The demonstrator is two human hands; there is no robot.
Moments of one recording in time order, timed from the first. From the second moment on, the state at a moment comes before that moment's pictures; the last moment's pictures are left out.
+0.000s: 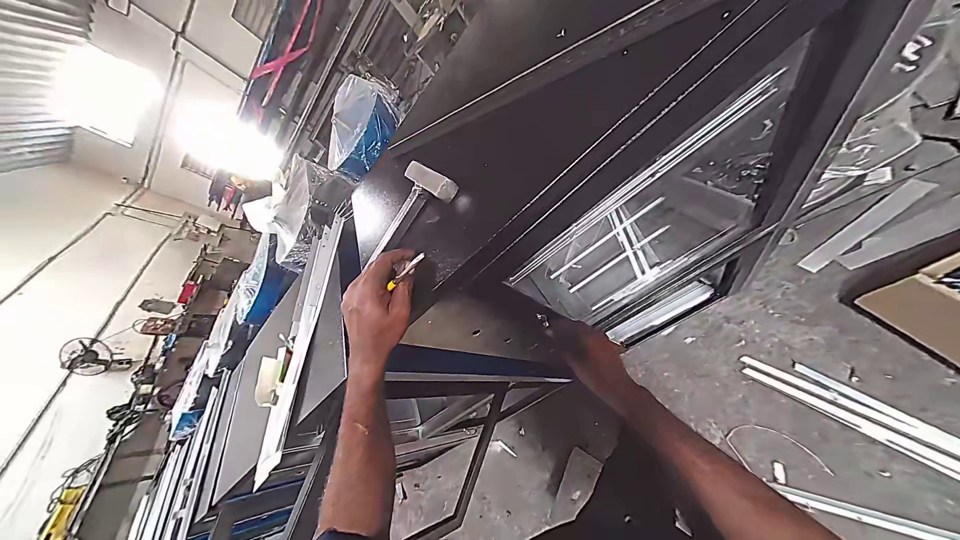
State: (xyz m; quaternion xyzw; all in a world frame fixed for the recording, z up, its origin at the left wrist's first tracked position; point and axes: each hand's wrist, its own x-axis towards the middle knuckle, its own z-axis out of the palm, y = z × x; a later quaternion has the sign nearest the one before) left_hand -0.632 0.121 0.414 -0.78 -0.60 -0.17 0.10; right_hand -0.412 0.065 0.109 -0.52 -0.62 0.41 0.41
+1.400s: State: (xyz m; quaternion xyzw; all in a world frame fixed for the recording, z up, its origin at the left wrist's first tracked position) left_hand -0.632 0.122 0.416 -0.79 -0.59 -0.15 0.11; right_hand -0.412 0.085 0.105 -0.48 -0.64 0.40 0.45
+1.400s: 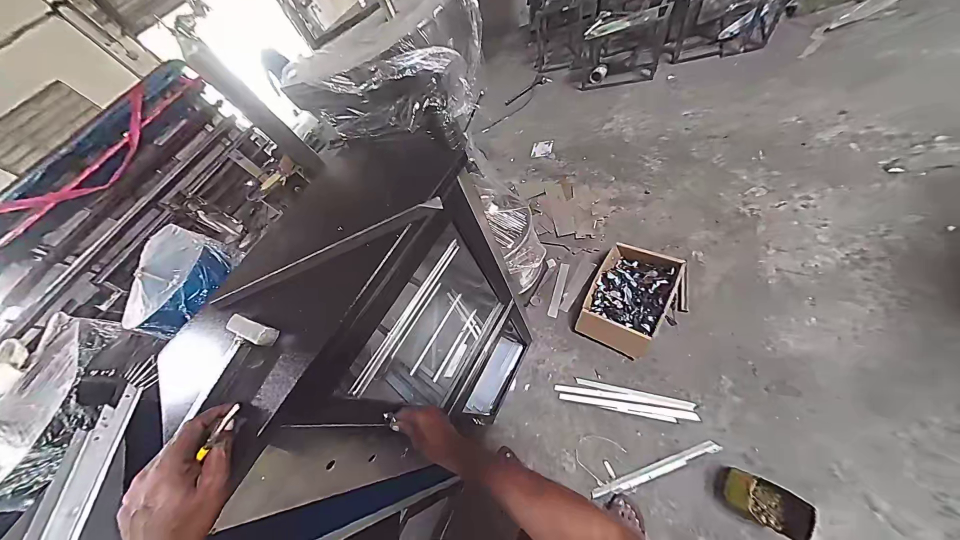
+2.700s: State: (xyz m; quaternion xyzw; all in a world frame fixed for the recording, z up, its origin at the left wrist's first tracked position) left_hand -0.624 0.122 0.420 -0.74 -0.65 -0.14 0.11; right_hand -0.005 -0.109 0.122 -0.74 -0.15 0.12 0.64
